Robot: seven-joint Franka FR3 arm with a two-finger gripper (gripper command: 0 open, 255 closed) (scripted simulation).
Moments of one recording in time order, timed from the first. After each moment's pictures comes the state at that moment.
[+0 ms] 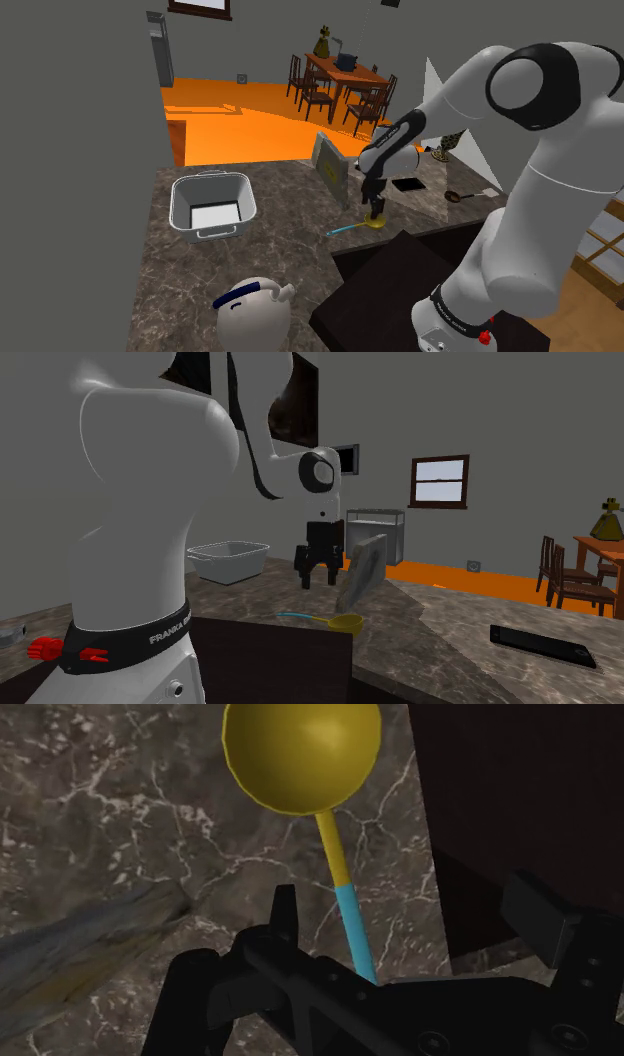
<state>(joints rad) 0.27 0.17 -0.62 -2.57 0.09 2.55 -1.41</state>
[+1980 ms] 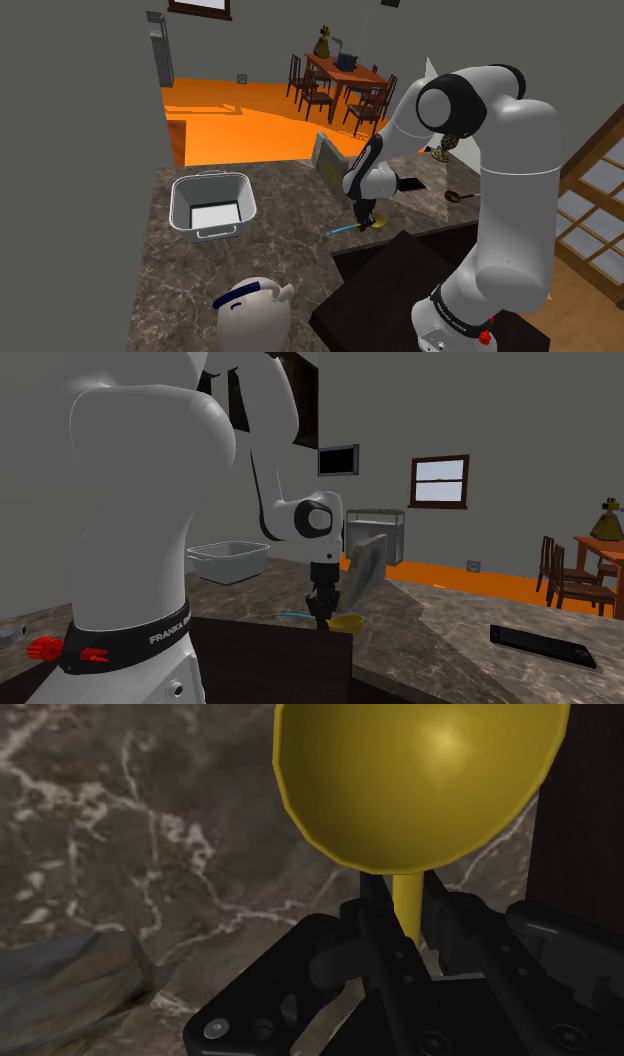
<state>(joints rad) 0.08 0.52 -0.39 -2.46 0.34 2.74 -1.77</state>
